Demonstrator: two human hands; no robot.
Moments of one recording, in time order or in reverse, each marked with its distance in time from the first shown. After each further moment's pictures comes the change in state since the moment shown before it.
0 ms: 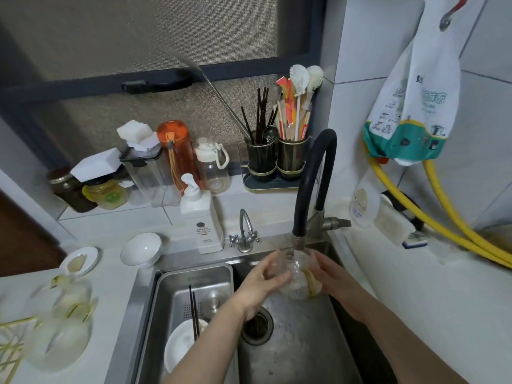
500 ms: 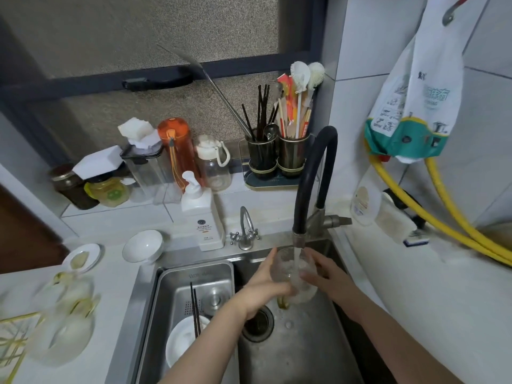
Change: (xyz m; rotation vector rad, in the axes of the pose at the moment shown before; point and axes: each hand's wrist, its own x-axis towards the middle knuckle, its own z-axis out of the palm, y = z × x) left_hand -0.010 0.008 0.010 0.216 -0.056 0.007; right_hand 0.002 0.001 0.008 -0.068 0.025 -0.011
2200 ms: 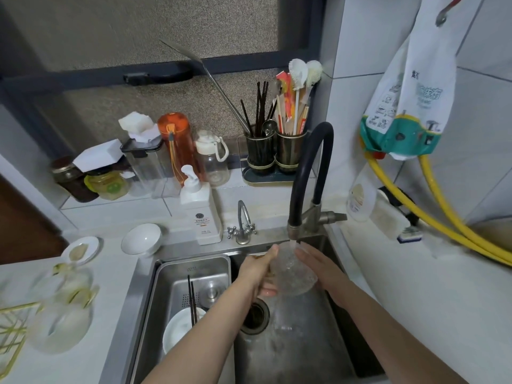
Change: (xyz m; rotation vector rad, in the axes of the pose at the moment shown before) left_hand 0.022 0.000 0.004 -0.214 0.367 -0.281; right_hand 0.009 0.003 0.006 0.102 0.093 0.205
